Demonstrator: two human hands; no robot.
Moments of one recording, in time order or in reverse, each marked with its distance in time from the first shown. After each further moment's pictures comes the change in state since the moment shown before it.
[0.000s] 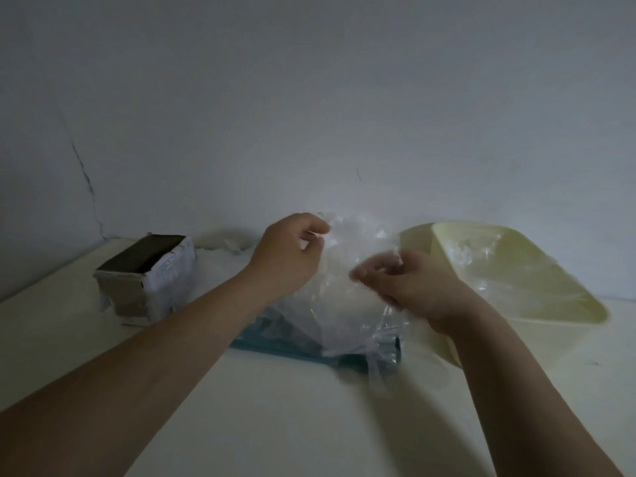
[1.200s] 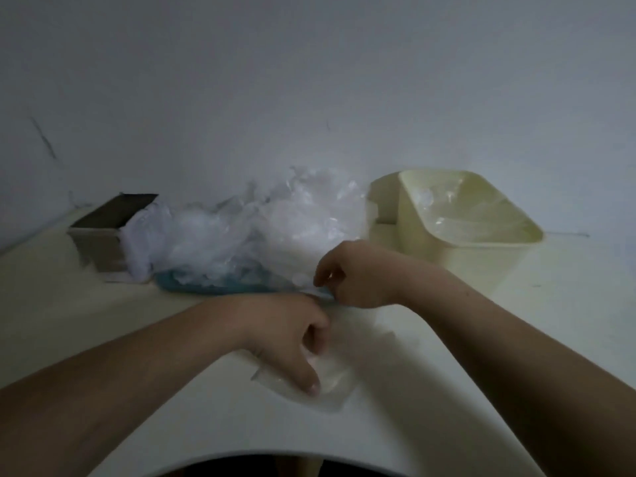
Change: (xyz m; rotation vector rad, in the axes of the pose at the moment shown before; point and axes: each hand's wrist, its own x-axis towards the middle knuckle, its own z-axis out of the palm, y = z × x) left_hand -0.114 0.029 0.014 0.438 -1.125 0.090; right_hand -0.051 -0.016 0.033 -0.808 -0.364 -0.054
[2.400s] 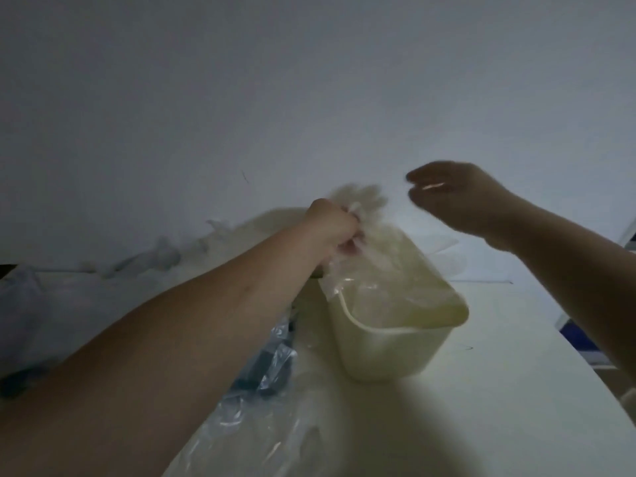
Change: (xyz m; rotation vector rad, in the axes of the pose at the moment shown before) left_hand 0.219 0.094 -0.171 -1.275 0.612 -0.098; right_hand -0.040 0.193 -0.157 0.445 0.751 0.333
